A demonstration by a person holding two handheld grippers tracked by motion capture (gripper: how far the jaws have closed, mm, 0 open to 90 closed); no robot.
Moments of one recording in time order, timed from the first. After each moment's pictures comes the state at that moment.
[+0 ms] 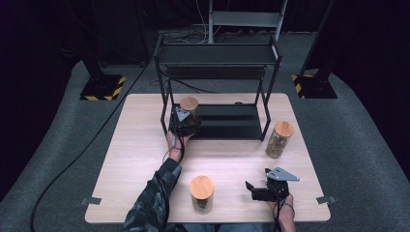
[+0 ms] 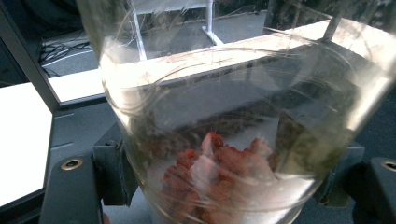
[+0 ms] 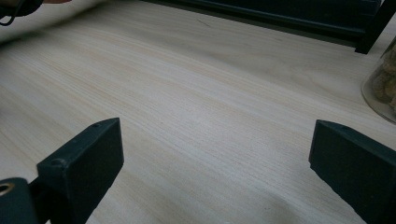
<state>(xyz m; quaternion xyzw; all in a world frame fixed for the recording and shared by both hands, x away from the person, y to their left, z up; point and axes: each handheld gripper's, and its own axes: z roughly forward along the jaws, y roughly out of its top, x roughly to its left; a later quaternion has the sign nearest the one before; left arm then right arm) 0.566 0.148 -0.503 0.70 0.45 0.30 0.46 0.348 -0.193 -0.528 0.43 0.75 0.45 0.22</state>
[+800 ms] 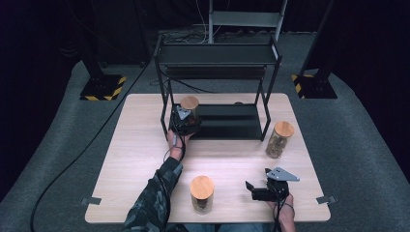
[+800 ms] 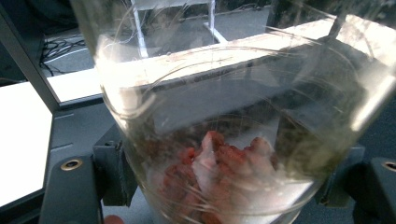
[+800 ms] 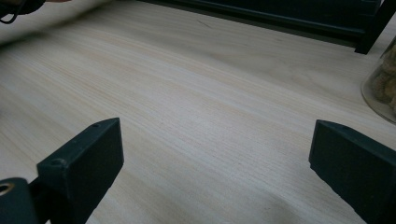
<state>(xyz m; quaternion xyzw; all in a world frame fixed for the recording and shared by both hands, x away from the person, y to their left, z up) 0.569 0.145 -0.502 0.70 0.46 0.30 0.46 0.348 -0.193 -0.528 0.43 0.75 0.45 0.22</state>
